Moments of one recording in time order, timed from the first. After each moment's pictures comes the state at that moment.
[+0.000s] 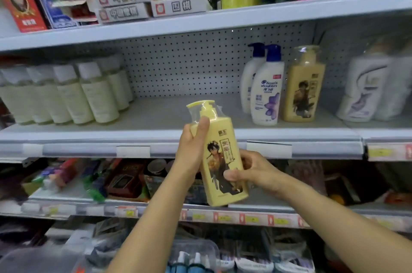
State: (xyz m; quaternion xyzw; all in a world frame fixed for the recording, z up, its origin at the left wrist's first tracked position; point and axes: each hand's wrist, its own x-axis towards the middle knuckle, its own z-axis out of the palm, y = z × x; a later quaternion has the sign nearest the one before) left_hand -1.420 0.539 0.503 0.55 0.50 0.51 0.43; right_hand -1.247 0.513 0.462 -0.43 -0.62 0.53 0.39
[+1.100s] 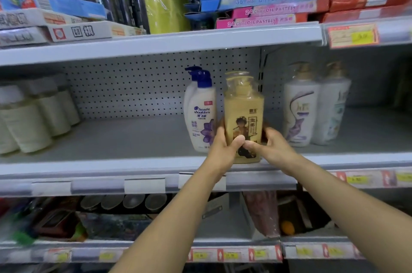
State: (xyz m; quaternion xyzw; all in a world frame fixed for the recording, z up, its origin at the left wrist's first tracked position) left_hand -1.195 0.597 0.508 0.66 0.44 0.42 0.45; right_hand -1.038 0.581 0.503 -0.55 -0.61 0.31 0.49
